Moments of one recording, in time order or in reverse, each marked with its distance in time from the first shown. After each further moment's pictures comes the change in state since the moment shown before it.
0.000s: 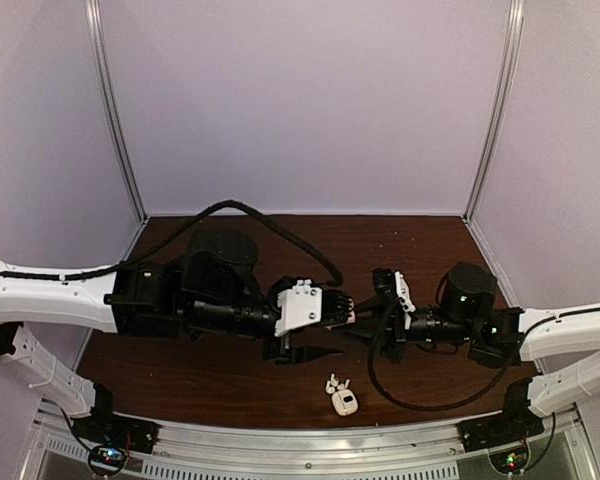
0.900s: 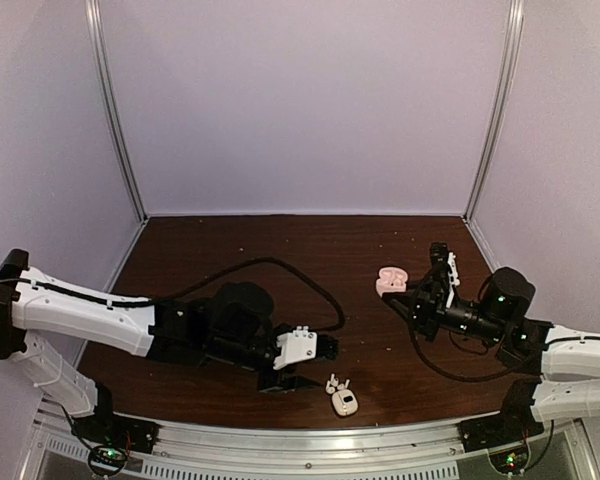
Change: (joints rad) left arm 0.071 0.057 -0.277 0.141 0.104 -0.107; right arm -0.247 -0.264 -0.198 -0.001 0.084 0.245
